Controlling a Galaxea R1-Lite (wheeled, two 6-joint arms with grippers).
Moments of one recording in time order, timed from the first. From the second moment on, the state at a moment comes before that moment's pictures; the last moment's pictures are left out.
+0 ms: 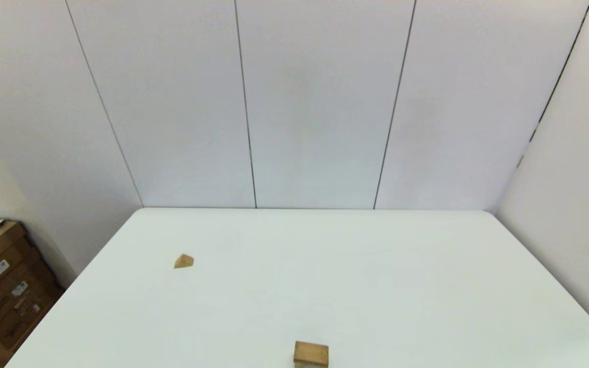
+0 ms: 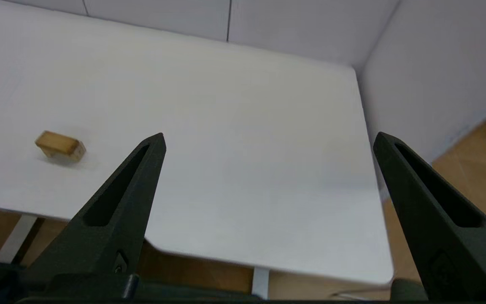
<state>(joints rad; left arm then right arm) 0.00 0.00 -0.02 0.05 -0.03 0.06 0.04 0.31 -0.84 0.76 0.01 -0.13</state>
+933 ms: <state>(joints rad) 0.00 0.00 -0.02 0.05 0.00 0.03 0.00 0.00 -0.10 0.14 0.09 -0.02</state>
